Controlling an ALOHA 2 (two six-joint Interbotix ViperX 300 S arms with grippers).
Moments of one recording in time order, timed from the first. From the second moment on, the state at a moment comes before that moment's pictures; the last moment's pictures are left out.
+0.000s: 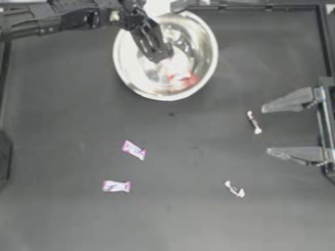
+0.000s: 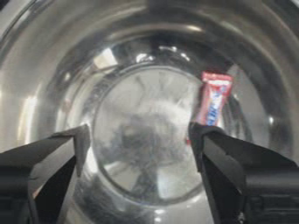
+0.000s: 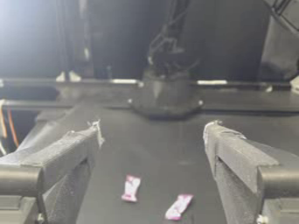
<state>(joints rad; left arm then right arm) 0.61 0.33 0.07 -0.12 0.57 0.23 0.00 -0.86 1.18 0.00 -0.36 0.01</state>
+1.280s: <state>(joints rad) 0.29 -0.58 0.74 -0.19 0.25 0.23 -0.05 -0.90 1.17 0.03 -0.23 0.01</state>
